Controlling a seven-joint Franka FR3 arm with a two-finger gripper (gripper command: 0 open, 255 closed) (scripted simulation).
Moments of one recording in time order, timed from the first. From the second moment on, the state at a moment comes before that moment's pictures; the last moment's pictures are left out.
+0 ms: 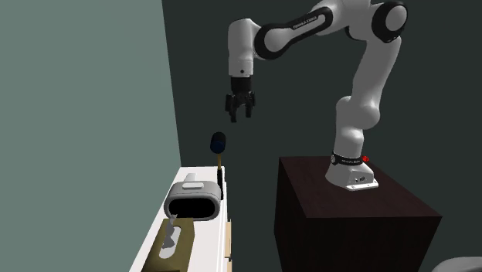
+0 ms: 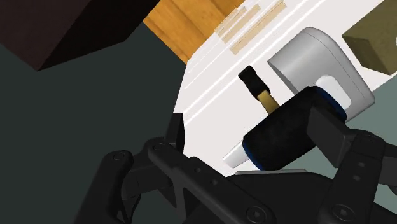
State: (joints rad) arm -0.17 -0.21 0.27 -2.18 0.09 1.97 0.76
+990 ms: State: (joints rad) arm -0.20 0.13 0.27 -2.02 -0.02 2.18 1.12
